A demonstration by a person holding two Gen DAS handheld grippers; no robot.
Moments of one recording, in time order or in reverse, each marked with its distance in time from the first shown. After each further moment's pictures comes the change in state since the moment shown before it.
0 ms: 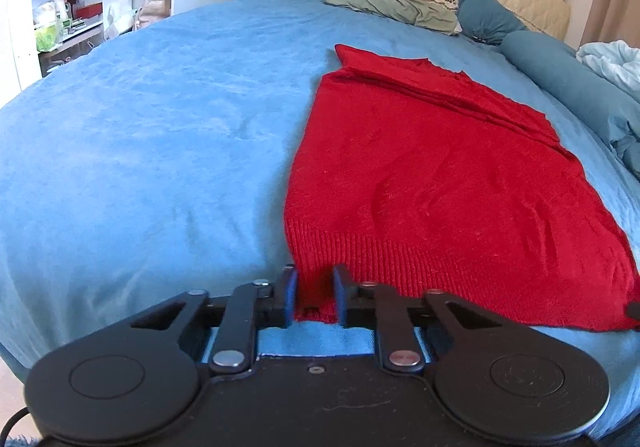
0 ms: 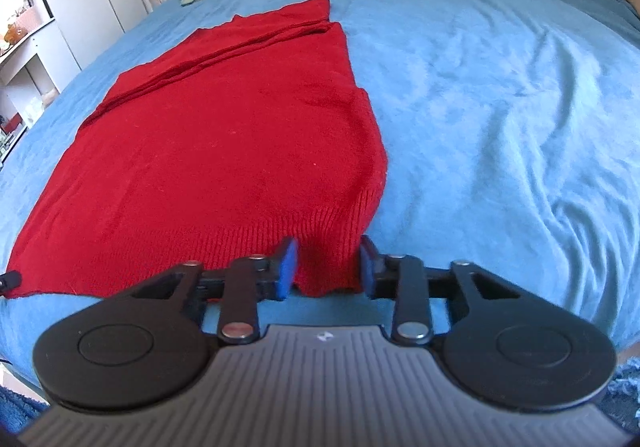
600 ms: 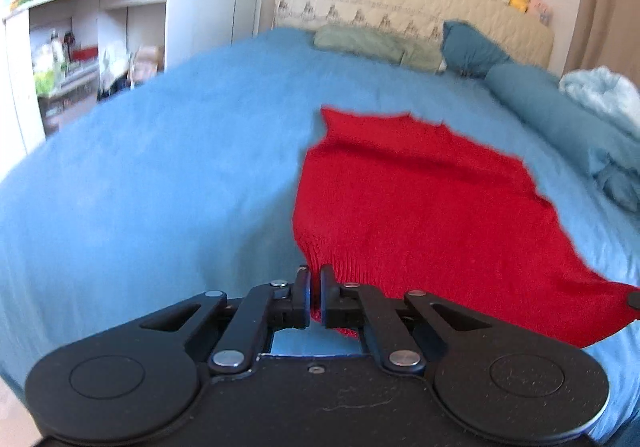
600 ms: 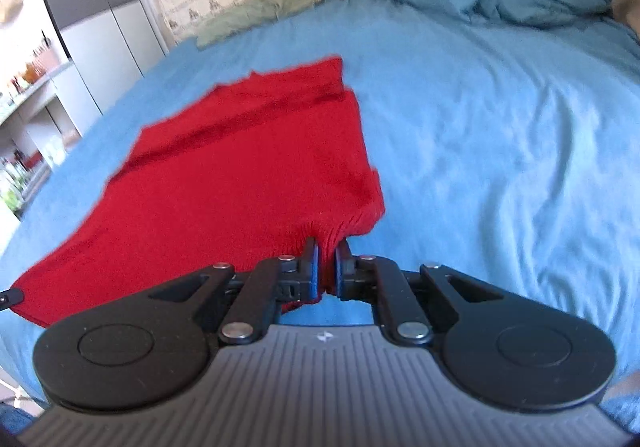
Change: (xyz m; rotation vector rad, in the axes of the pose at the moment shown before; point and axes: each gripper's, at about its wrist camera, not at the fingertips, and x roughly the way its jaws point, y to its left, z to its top) left arm -0.053 -0.012 0.052 0.027 -0.125 -0.025; right arm -0.048 -0.001 0.052 0.039 -0.139 0.088
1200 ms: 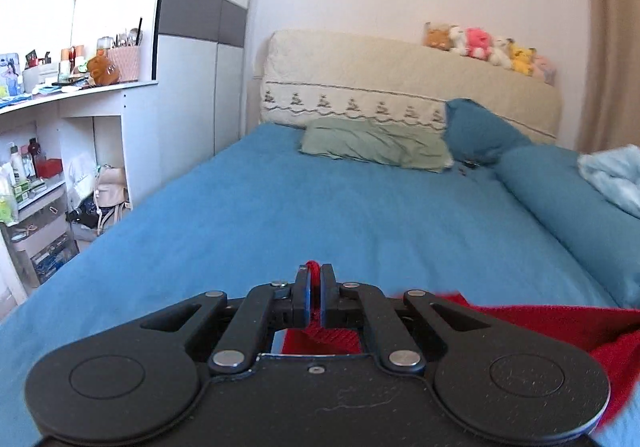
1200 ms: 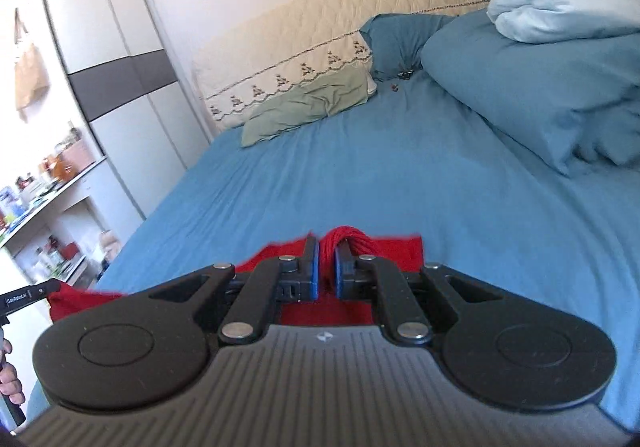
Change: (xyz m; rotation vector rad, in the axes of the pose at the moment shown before) left arm 0.162 -0.056 0.248 0.033 -0.210 0.032; right arm 0.130 0.045 0.255 0.017 -0.159 0.117
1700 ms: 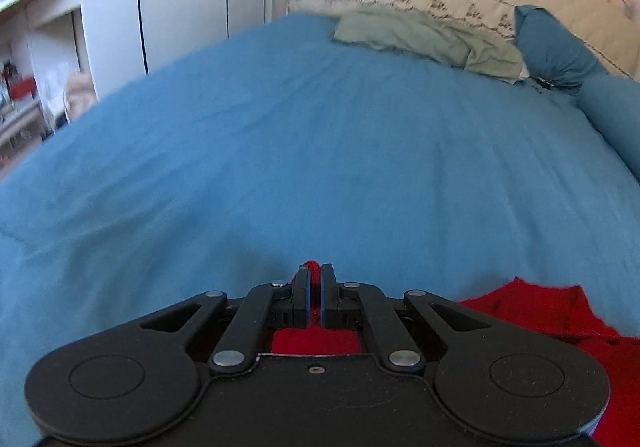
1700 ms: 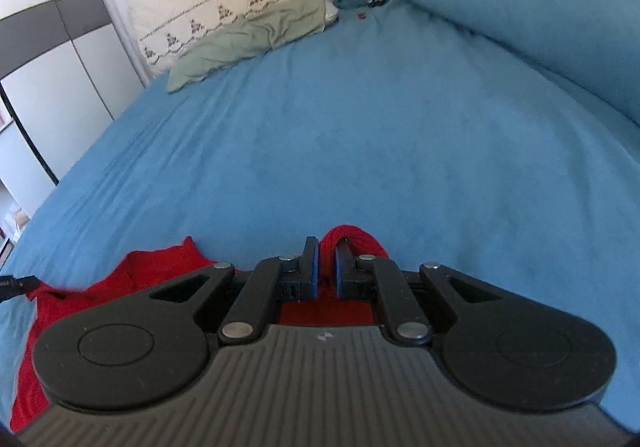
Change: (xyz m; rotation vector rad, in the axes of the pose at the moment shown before) left arm 0.252 -0.018 -0.037 -0.052 0.301 0.130; right arm 0.263 -0.066 -0.021 -0.025 0.183 -0.088
